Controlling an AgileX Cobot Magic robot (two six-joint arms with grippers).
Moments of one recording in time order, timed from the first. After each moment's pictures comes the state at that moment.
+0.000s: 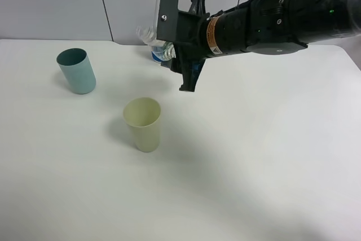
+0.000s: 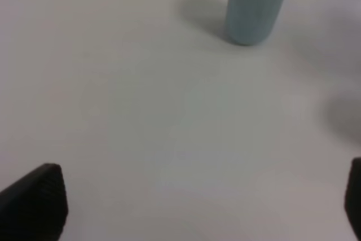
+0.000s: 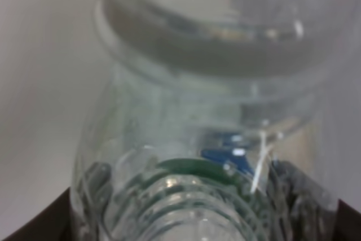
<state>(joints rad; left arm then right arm) -0.02 0.00 -0.51 0.06 1.06 -0.12 0.68 1.75 -1.05 -1.02 -0.12 -0.04</state>
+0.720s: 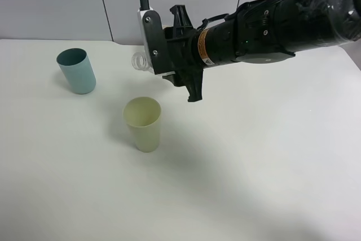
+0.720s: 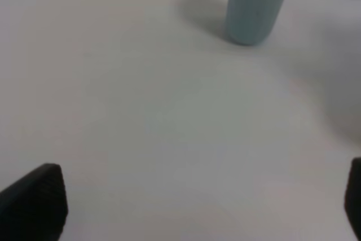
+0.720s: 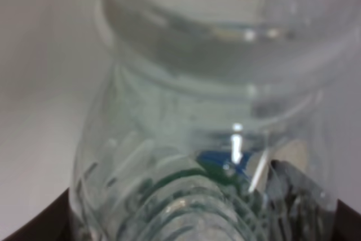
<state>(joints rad) -0.02 0.00 -0.51 0.06 1.06 -0.12 0.72 1.78 -1.05 -1.02 -0.07 -0.34</state>
